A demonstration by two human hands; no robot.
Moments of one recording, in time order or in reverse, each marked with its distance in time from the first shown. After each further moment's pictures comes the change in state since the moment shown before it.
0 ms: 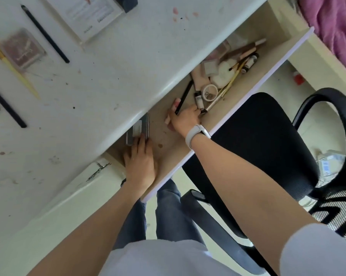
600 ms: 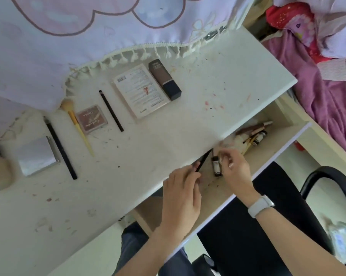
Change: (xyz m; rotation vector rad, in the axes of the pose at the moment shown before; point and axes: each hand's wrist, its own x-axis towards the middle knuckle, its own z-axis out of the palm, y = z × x) left_hand 0.019 0.037 -0.115 -0.540 0.601 0.258; right_hand -0.007 -0.003 -0.098 0.137 0.220 -0.680
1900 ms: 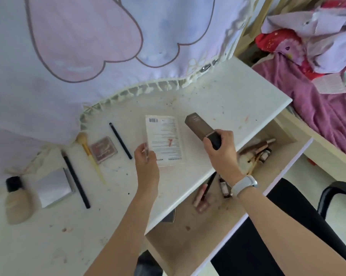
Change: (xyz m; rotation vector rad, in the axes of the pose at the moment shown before) left_hand 0.113 -0.057 -0.040 -0.897 0.206 -0.824; right_hand 0.076 -0.066 0.012 0.212 0.151 0.020
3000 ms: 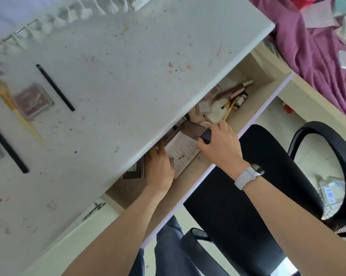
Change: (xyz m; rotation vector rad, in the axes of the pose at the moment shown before) left_hand -0.067 -0.158 0.039 1.289 -0.347 0.267; right_hand -0.078 0.091 -0.055 -0.733 -0.222 0.017
